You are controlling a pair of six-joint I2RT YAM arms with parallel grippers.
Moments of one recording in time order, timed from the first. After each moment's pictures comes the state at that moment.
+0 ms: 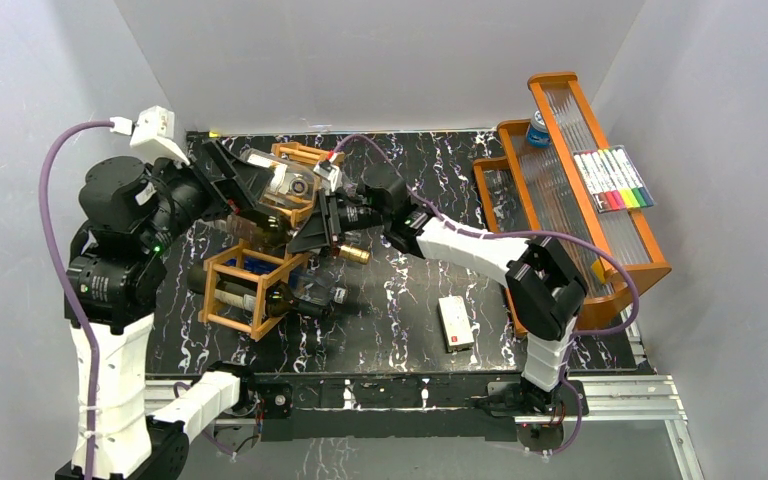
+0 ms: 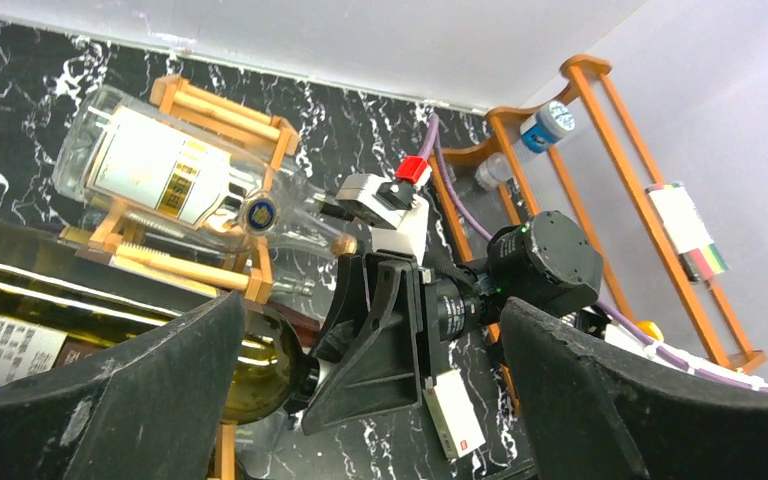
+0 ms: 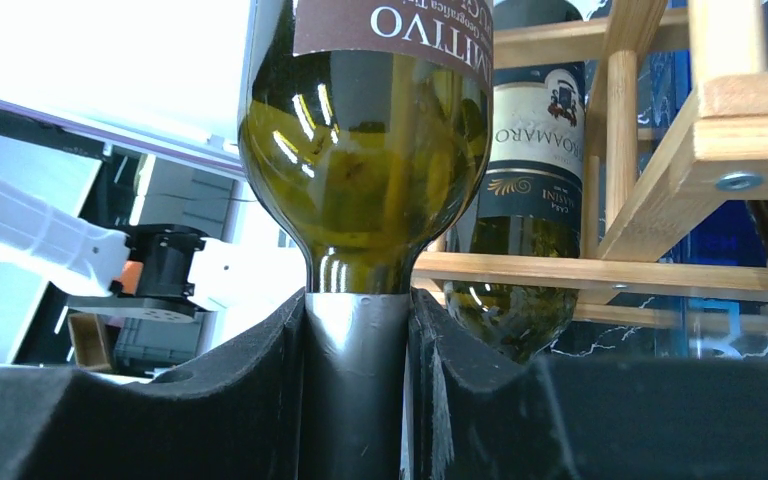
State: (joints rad) left arm -0.16 0.97 1.65 -0.93 0.21 -0.47; right arm 0.91 1.84 1.39 0.37 -0.85 1.02
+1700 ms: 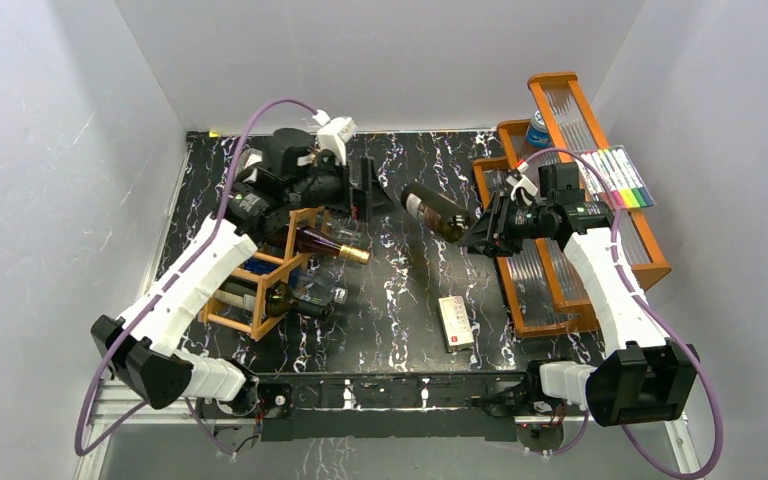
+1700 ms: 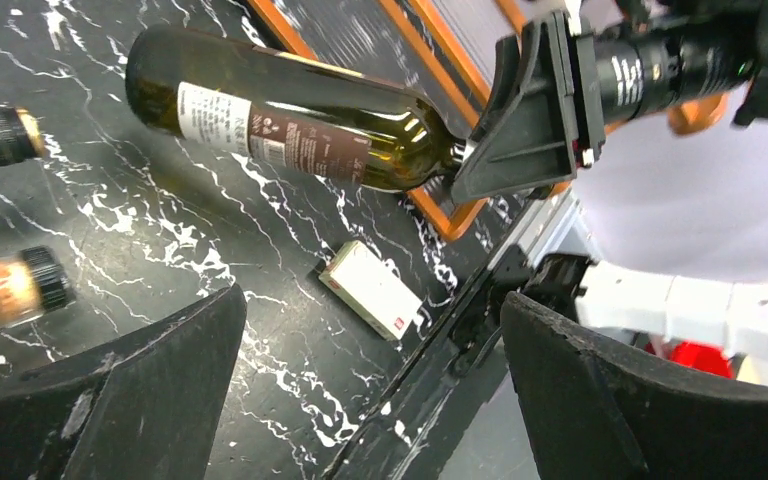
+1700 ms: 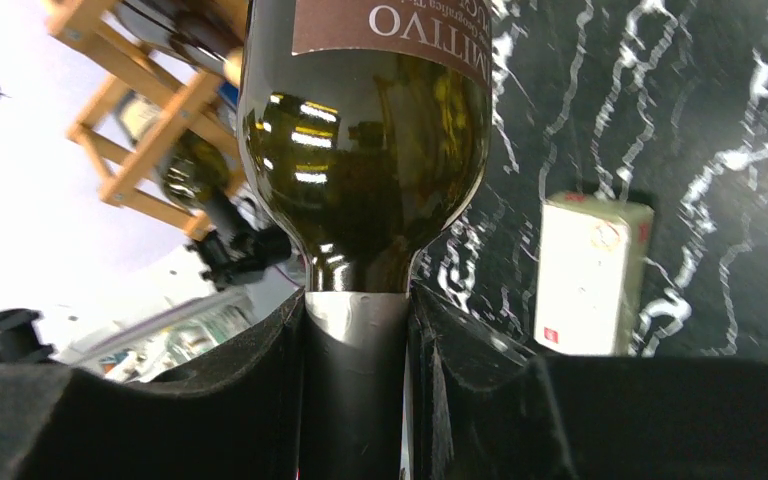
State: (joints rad) left arm -0.55 1.33 1.47 -0.57 0.45 -0.47; right arm 0.13 1.21 1.14 -0.84 -0.77 0.52
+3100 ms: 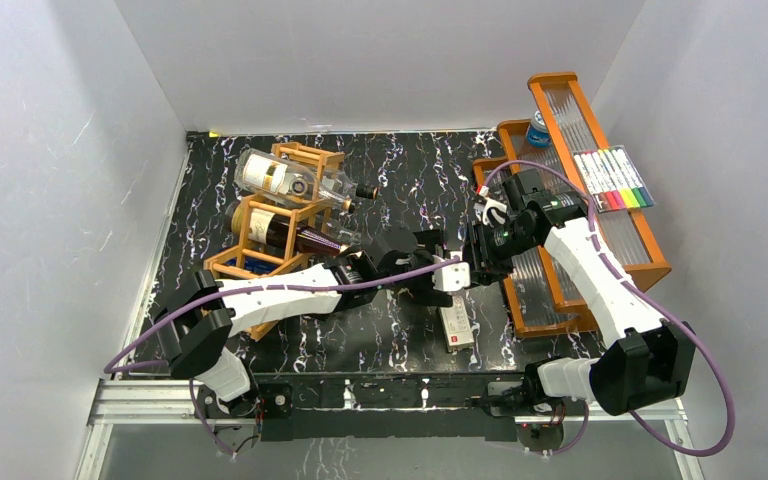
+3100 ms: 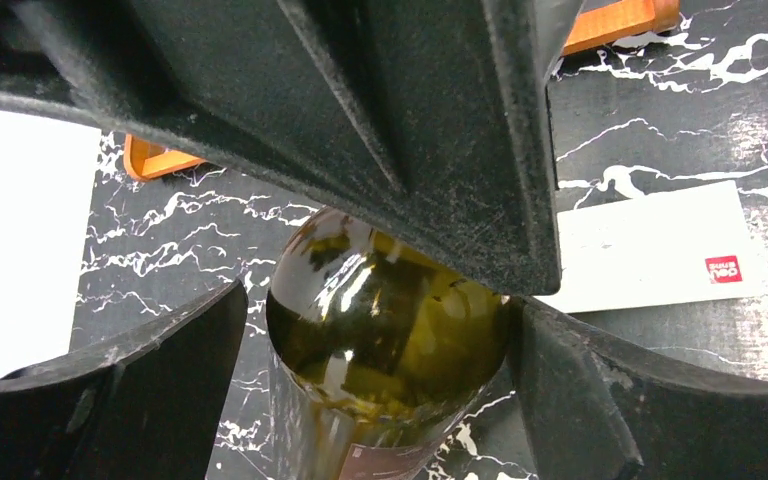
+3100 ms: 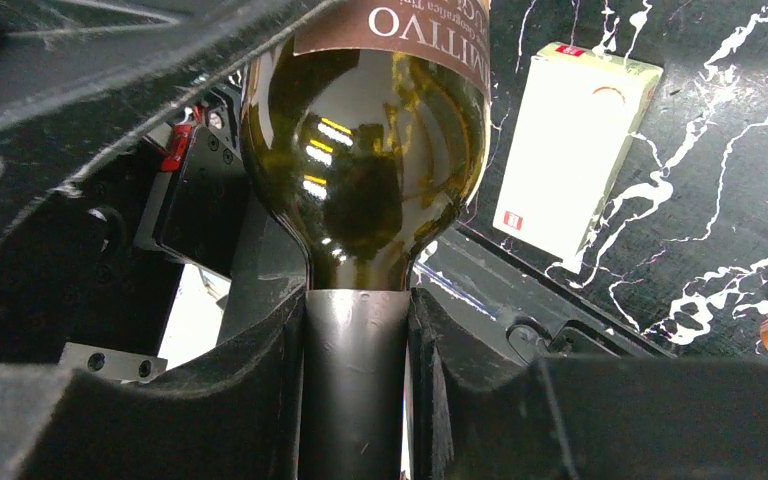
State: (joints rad) left arm -1.07 1.58 1.06 0.10 0.16 0.67; right arm 0.32 1.28 1.20 -1.19 -0.66 0.26
